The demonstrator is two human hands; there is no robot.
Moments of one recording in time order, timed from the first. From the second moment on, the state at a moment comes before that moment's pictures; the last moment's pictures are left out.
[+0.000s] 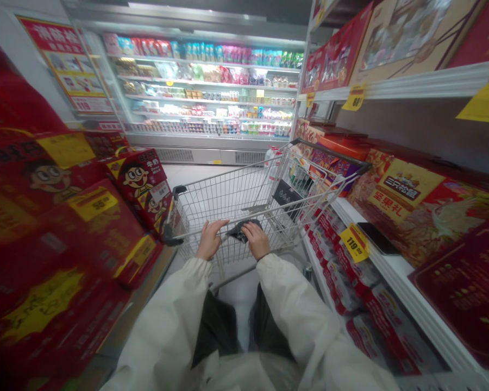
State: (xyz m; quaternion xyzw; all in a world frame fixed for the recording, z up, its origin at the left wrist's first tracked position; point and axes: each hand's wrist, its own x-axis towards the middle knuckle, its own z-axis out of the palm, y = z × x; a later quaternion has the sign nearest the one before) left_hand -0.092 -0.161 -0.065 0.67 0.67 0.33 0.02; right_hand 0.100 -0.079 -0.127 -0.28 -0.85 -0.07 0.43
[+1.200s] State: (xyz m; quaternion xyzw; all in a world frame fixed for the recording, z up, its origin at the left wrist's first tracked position) left_hand -0.118 -0.182 -0.063 0.65 0.66 0.37 0.02; right_hand 0.126 -0.075 -0.122 -0.29 -0.81 -0.10 0.50
